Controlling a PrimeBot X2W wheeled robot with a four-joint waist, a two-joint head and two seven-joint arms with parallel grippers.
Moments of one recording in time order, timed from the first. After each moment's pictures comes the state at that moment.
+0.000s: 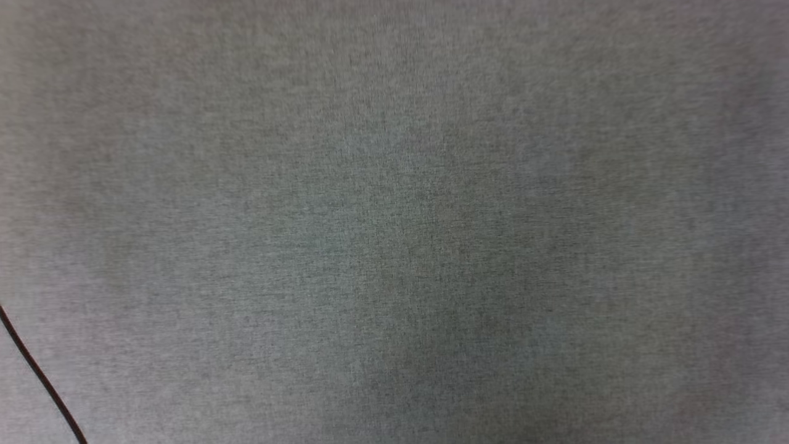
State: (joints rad) left arm -1.66 0.54 -0.26 0.85 -0.66 -0.12 -0.19; right arm -1.68 -0.16 -0.13 0.77 0.03 0.13 0.12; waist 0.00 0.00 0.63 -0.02
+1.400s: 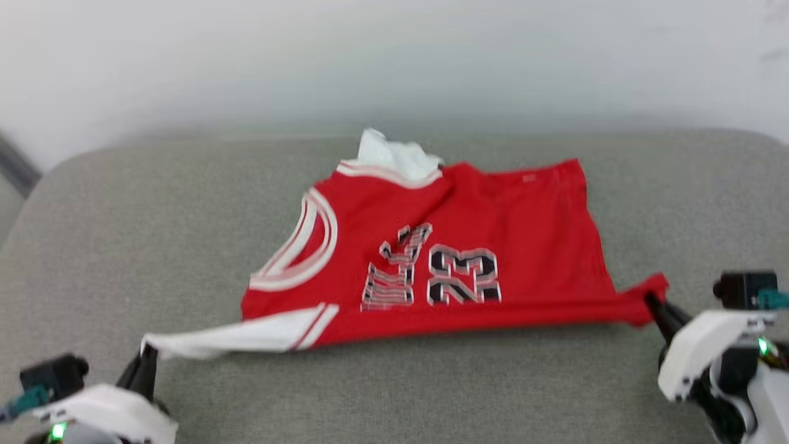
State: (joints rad) left arm -0.20 0.53 -0.35 0.54 -0.98 0.00 -0.25; right arm -0.35 -0.32 0.14 0.60 0.48 0.14 0.12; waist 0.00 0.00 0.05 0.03
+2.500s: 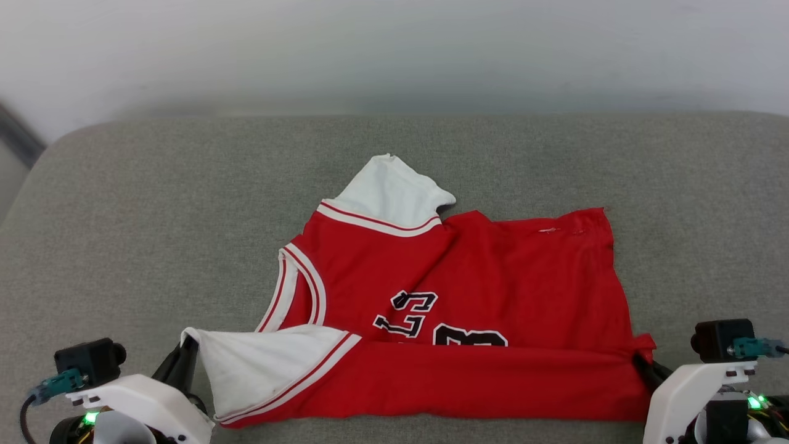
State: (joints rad) left arm -0.01 0.61 -0.37 0.04 -1.01 0.21 -0.08; right arm 0.03 -0.14 -0.07 0.04 0.26 0.13 0.51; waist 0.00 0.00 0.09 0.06
